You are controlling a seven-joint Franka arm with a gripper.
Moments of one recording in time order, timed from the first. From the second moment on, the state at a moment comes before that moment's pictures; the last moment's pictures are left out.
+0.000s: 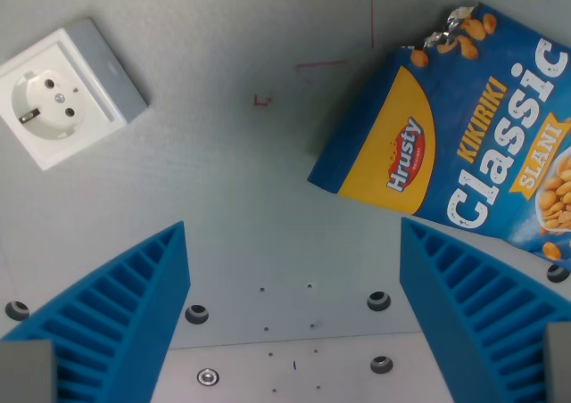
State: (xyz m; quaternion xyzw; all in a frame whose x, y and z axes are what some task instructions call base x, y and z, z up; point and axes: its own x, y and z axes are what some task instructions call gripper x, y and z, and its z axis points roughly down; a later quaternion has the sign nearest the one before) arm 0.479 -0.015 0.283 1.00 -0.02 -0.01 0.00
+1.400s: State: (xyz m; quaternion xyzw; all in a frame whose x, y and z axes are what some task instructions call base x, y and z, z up) arm 0.479 -0.019 0.284 1.00 -0.01 -0.01 0.05
